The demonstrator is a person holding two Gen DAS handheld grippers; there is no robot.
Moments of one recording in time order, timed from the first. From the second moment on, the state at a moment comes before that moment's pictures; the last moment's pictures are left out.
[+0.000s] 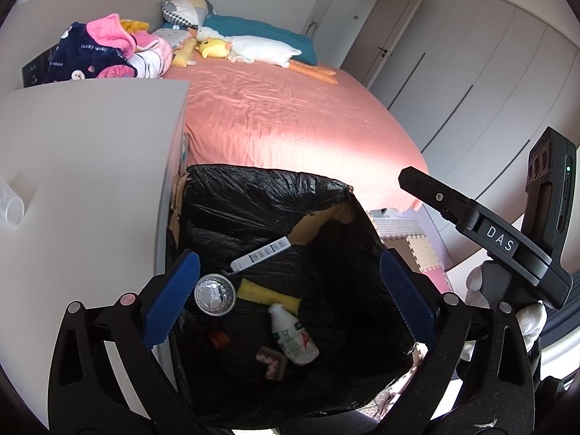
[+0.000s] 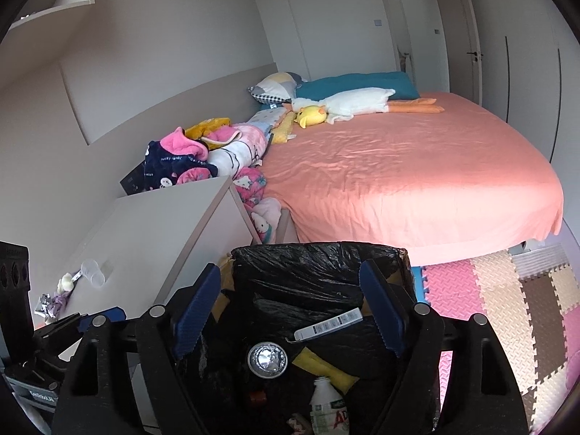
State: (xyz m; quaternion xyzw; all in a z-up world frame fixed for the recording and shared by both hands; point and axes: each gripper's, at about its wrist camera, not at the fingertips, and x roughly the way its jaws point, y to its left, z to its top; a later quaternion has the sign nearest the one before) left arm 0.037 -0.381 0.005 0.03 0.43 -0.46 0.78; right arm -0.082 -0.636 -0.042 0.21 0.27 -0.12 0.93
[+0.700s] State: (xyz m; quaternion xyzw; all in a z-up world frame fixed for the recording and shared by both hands) left arm 0.061 -0.291 0.002 -0.01 0.42 -0.37 0.83; right arm -0.038 -0.544 -0.036 0.17 0.29 -0.03 0.94
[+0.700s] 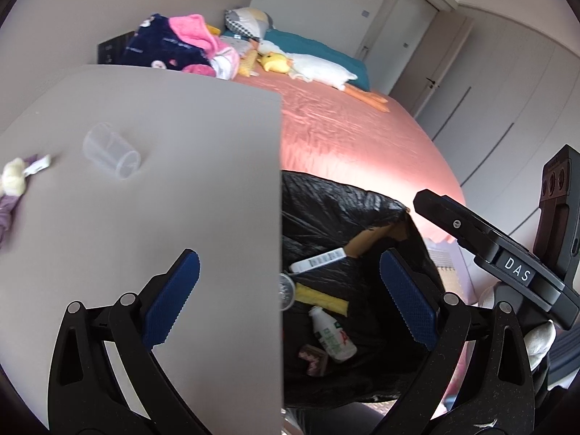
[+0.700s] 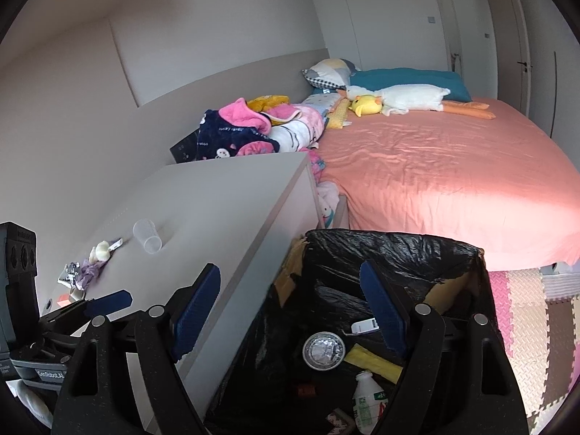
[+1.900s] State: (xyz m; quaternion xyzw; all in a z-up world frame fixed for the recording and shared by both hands) left arm 0.086 -0.066 -0.012 -0.06 0.41 -0.14 0.90; right arm 0.068 -0.384 -0.045 0.06 0.35 0.14 0.93
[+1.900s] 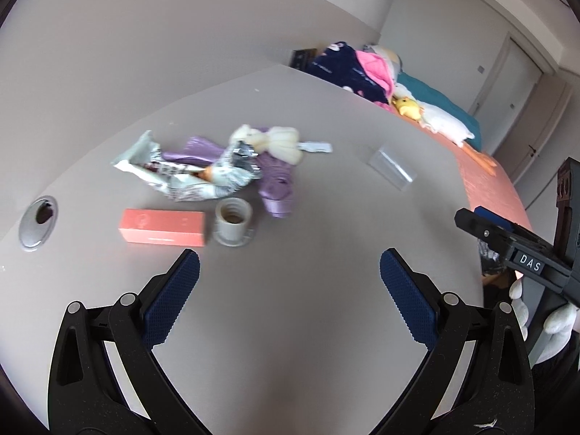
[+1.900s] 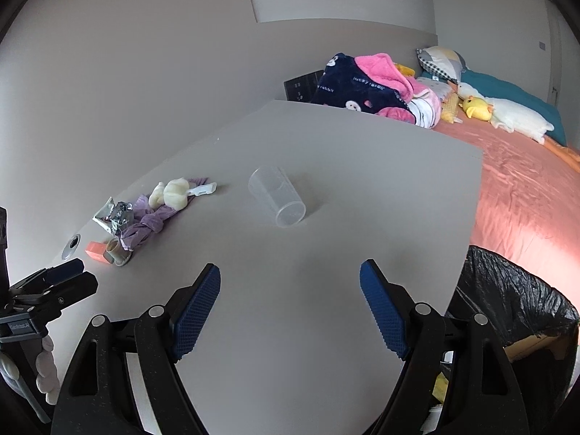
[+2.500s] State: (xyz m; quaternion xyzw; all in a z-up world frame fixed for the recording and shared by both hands) left arm 0.107 -0.010 -0.028 -0.05 0.43 -0.05 0.90; right arm 0.125 -0.344 -0.055 0.01 0.37 0.15 0.92
